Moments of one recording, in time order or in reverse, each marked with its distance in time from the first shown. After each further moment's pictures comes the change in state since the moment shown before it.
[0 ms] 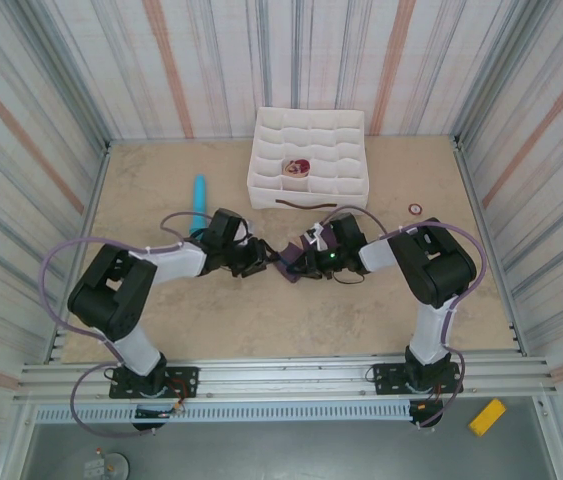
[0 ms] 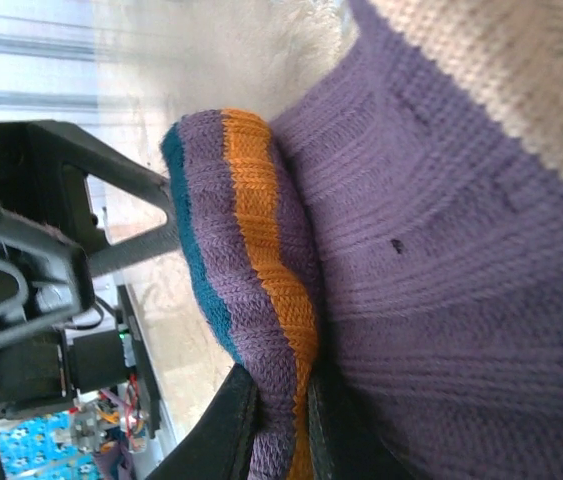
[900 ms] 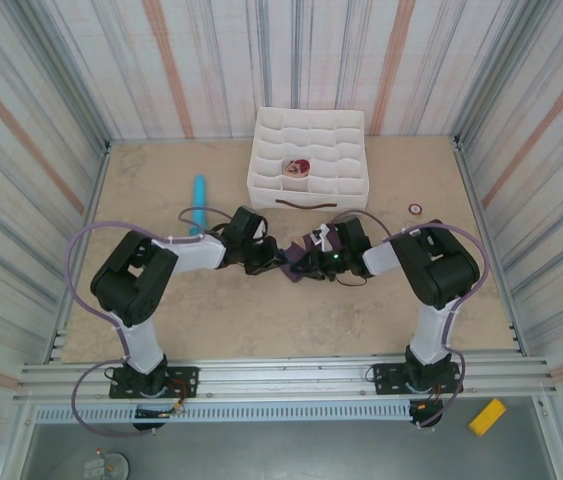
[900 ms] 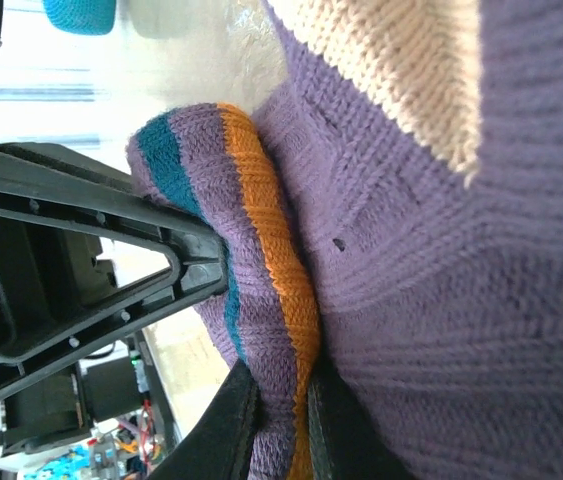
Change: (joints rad) left arm -0.069 0.134 0.153 -0.093 -0.098 -0.024; right arm -0.018 -0.030 -0.046 0.044 0.042 0.081
